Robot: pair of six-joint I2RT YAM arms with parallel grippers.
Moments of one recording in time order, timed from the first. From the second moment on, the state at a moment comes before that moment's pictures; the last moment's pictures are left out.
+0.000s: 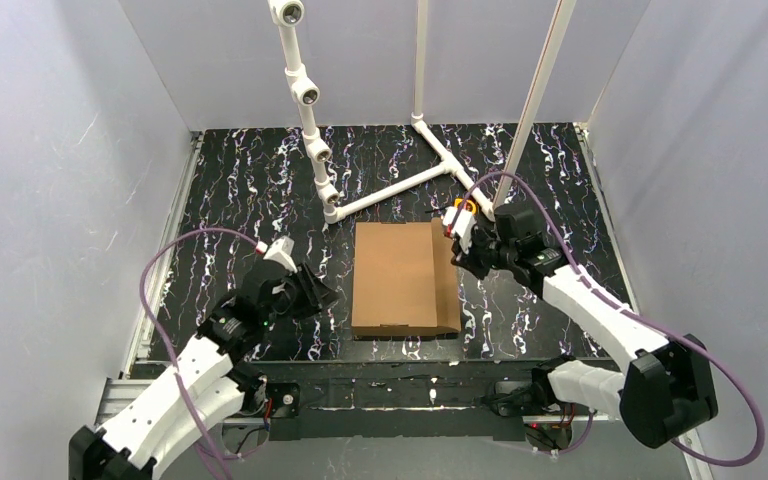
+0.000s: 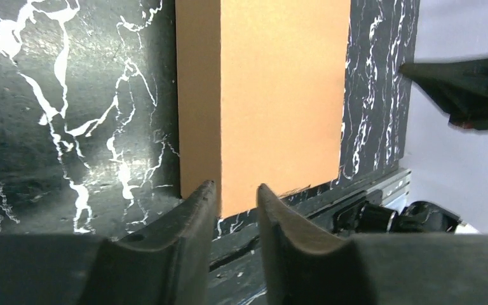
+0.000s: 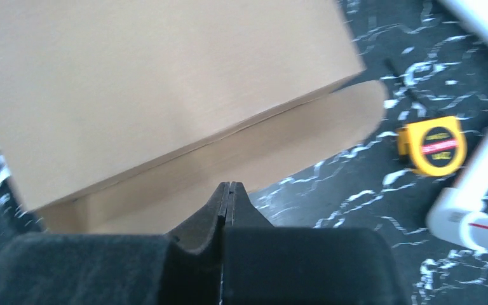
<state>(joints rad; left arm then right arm) -0.56 0.70 0.46 -0.38 0.13 -0.86 0.46 1.12 0.74 -0.37 -0.52 -0.59</state>
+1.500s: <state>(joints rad) -0.62 1.01 0.31 -0.12 0.16 -1.11 0.44 1.70 1.11 -0.32 -0.47 -0.81</state>
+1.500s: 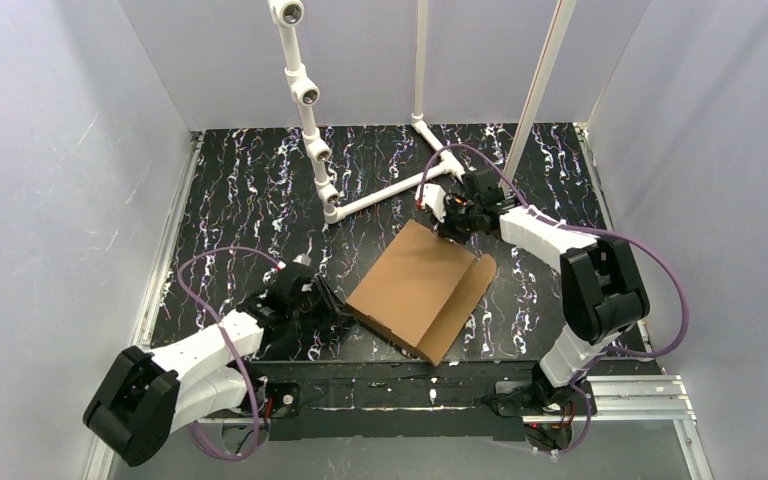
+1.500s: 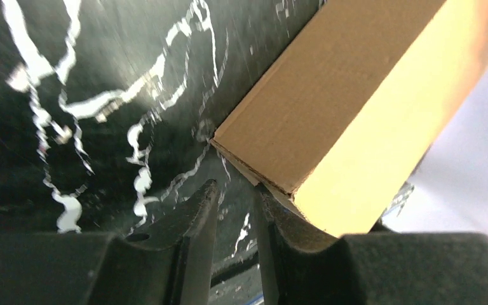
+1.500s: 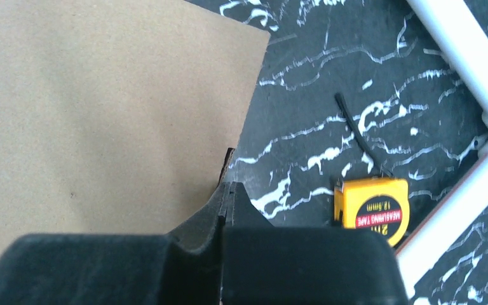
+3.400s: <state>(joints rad) -0.55 1.64 0.92 -0.15 0.13 -0.79 0.21 1.21 0.68 -0.41 -0.39 -0.63</state>
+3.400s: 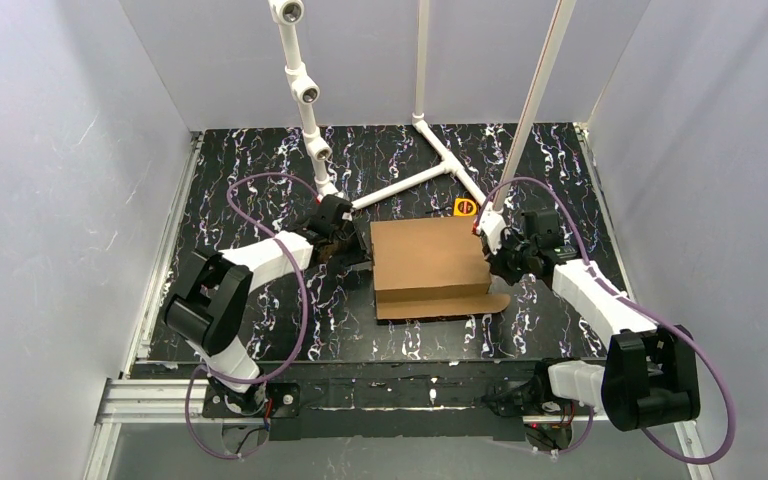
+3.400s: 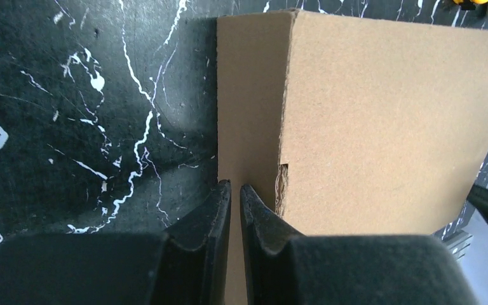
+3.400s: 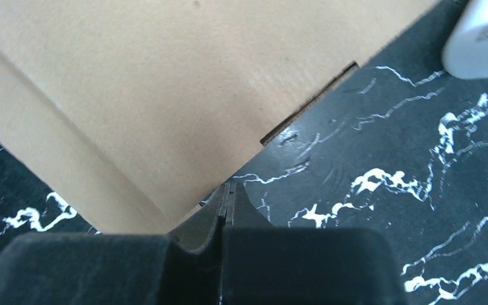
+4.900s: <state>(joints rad) -0.58 0.47 0.12 -0.23 0.28 -1.07 0.92 1.38 0.89 -0.38 -0.26 -0.86</state>
